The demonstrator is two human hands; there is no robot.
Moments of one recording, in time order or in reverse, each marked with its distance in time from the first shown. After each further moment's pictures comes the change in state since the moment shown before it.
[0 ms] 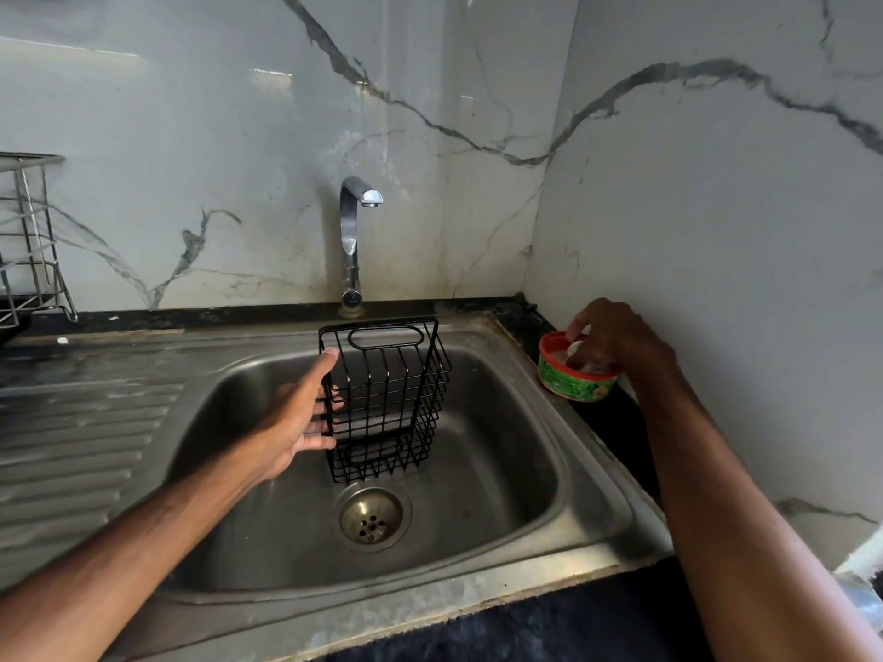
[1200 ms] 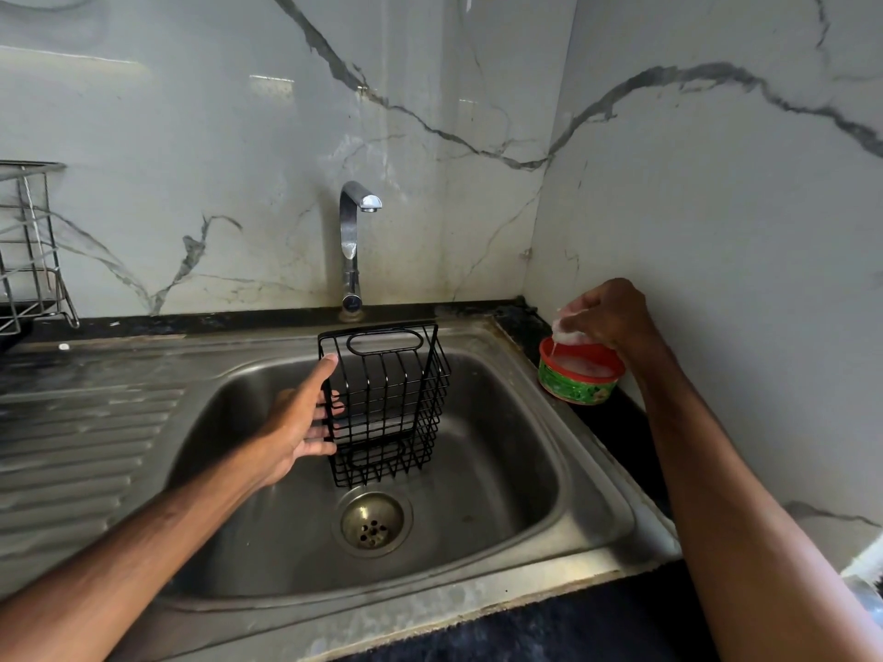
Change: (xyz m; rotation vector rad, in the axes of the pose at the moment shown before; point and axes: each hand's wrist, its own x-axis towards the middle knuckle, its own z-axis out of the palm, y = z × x) left_hand -0.002 0.001 0.002 0.005 0.009 0.004; right_hand -0.001 -0.010 -0.006 0.491 0.258 -0.002
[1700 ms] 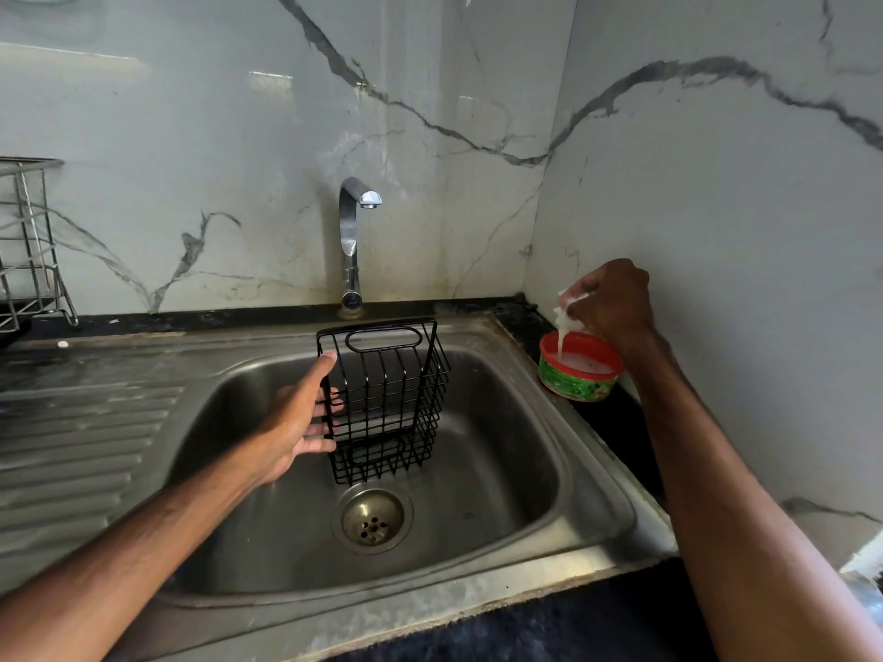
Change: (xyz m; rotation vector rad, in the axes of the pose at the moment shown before) left_hand 0.000 0.000 -0.001 0.001 -0.004 -0.010; right_hand 0.001 -0.010 0.001 -0.111 0.160 -0.169
